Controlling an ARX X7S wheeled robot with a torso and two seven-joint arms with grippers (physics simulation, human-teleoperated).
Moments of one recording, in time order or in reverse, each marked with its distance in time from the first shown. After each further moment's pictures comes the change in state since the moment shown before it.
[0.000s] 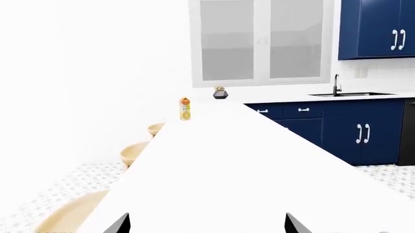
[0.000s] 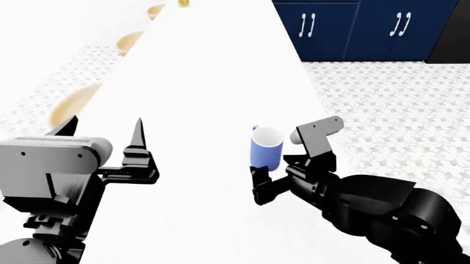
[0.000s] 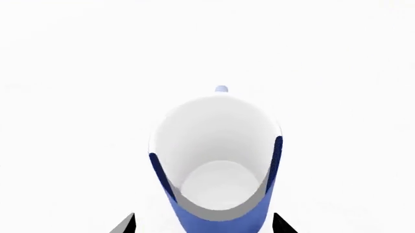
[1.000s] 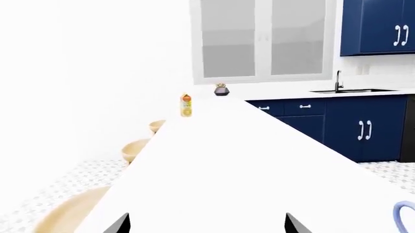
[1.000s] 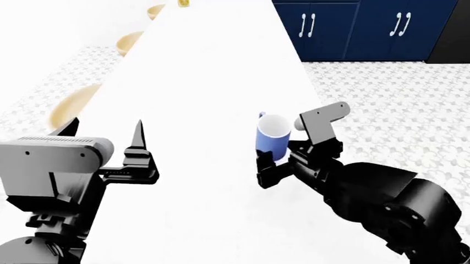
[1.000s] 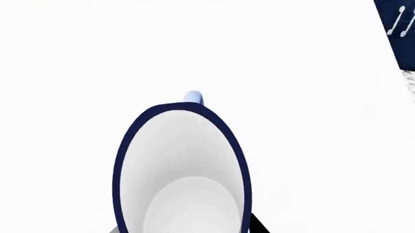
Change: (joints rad) left arm 0.003 -0.010 0.016 -0.020 0.005 0.016 0.000; right arm 0.061 0.005 -0.054 0.050 -0.106 -0.082 -0.027
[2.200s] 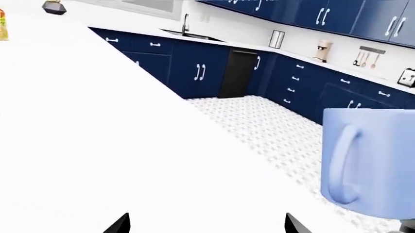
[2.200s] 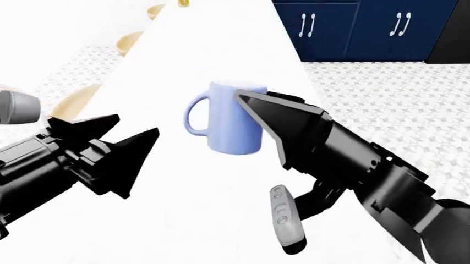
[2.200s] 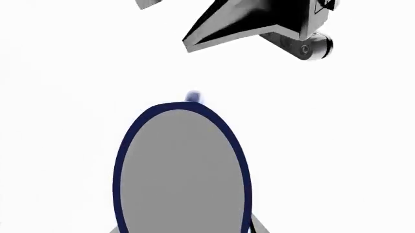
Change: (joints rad) left arm -0.267 -0.314 -0.172 -0.311 -0.870 -0.195 0.401; right arm 0.739 0.390 -1.374 -0.256 -1.985 -0.431 0.305
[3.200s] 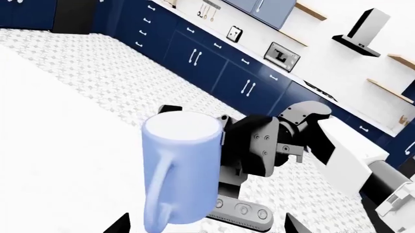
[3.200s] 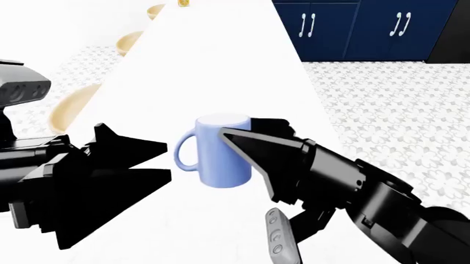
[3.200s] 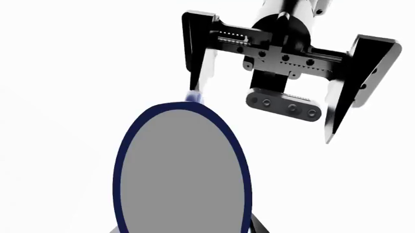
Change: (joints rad) left arm -0.356 -0.017 0.270 -0.321 -0.247 -0.286 0.465; right arm -0.039 -0.024 -0.047 0.015 -0.087 -0.035 0.024
